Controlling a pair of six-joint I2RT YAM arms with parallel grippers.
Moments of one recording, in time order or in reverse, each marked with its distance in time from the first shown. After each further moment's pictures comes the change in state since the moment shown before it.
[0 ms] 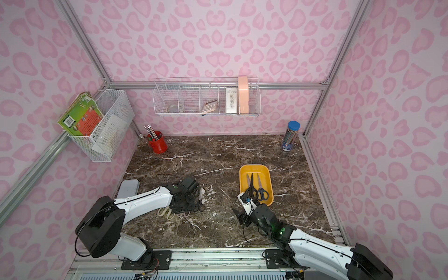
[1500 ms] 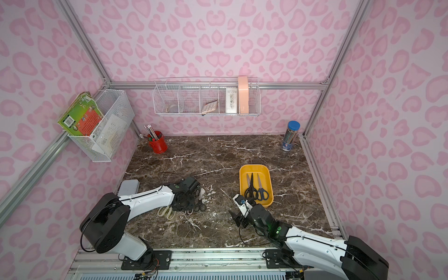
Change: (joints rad) left arm 0.009 0.064 0.010 0.041 -0.056 0.076; right arm 0.052 0.098 0.028 0.027 0.010 -0.035
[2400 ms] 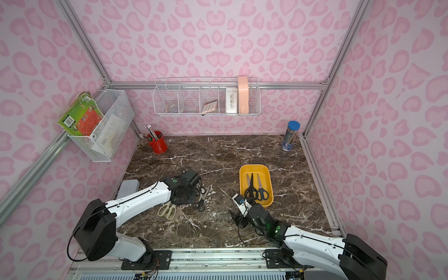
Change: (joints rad) left arm -0.056 -0.099 0.169 -0.203 -0.077 0.033; right arm 0.003 0.024 0.013 0.000 0.019 0.001
